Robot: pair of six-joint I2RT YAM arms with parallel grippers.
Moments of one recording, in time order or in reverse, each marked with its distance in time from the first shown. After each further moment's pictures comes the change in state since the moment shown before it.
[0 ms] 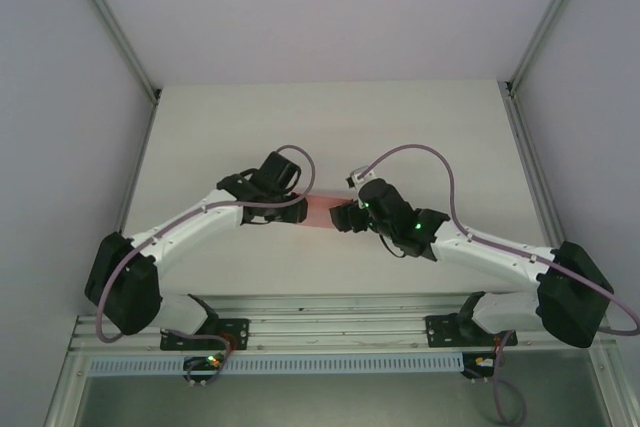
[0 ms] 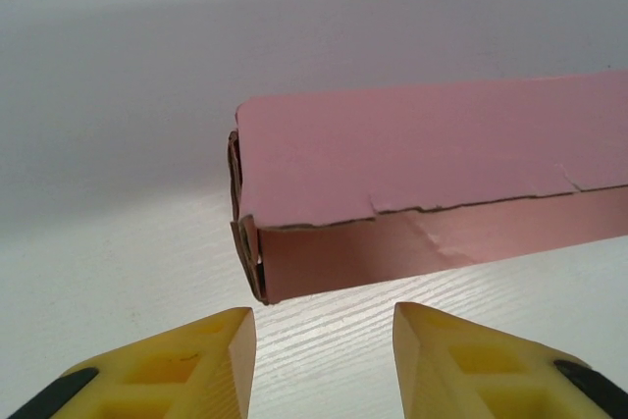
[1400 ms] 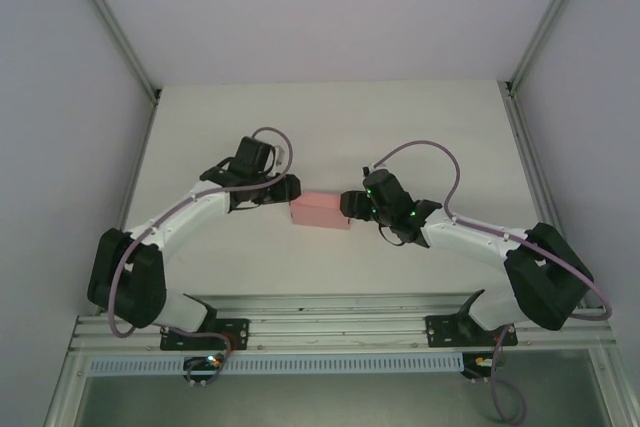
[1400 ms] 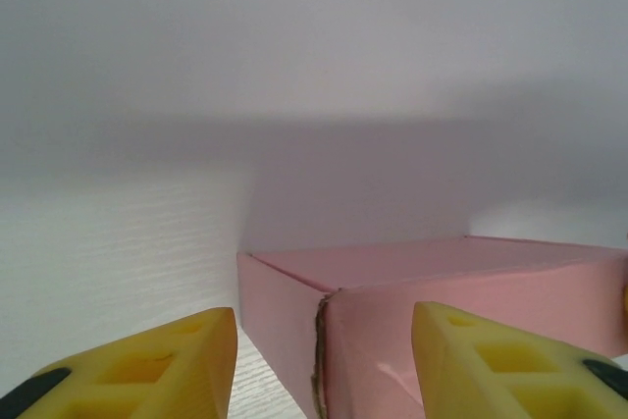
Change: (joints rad) left arm 0.206 0.029 -0.035 0.192 0.210 -0.029; right arm -0.141 0.148 -0.024 0.085 -0.087 0.272
